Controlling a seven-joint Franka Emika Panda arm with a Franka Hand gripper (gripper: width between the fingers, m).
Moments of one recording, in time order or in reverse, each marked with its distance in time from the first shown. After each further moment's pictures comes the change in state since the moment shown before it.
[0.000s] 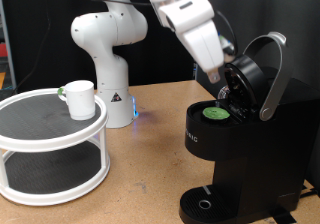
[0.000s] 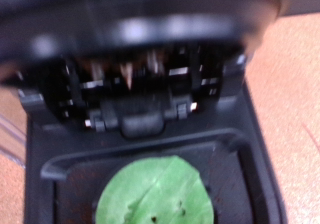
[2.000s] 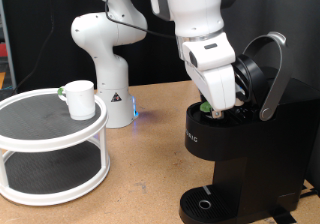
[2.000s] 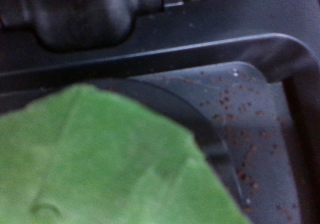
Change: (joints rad) arm 0.028 0.099 0.077 -0.085 -0.210 0.224 0.137
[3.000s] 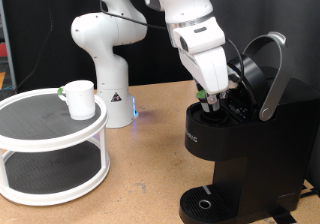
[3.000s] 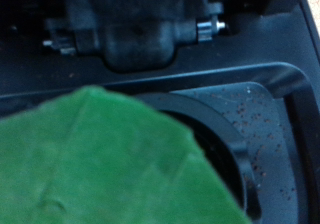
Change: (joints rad) arm -0.001 -0.090 -0.012 -0.060 0.042 0.020 -0.042
